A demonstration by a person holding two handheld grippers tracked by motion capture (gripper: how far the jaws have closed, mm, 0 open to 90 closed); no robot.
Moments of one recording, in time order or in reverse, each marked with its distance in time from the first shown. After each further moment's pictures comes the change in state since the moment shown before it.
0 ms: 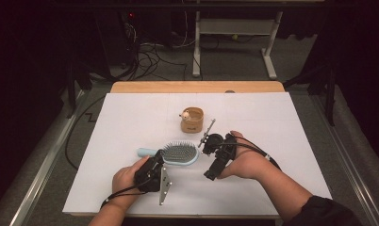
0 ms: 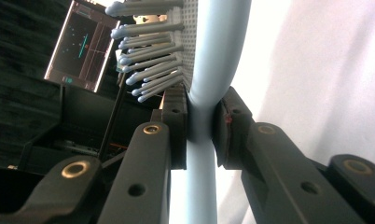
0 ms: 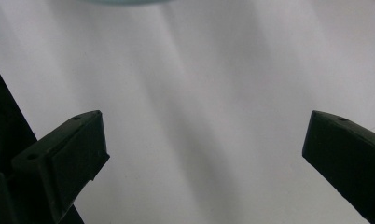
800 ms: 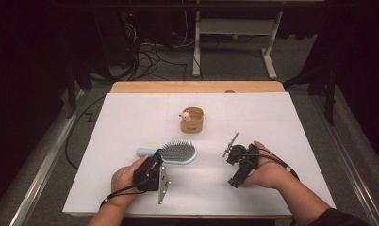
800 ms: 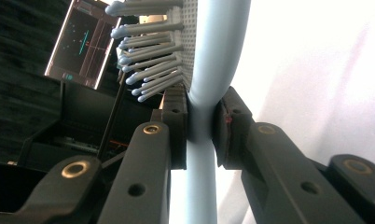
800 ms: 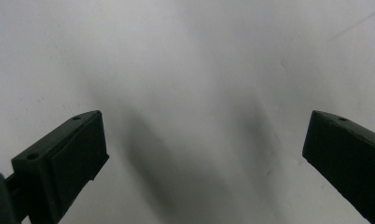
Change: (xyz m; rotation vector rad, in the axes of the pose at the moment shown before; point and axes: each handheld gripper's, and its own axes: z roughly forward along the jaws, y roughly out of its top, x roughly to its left) left arm 0.003 -0.003 0.000 0.009 0.004 -0.019; right arm -0.029 -0.072 0.037 0.079 -0.057 0.057
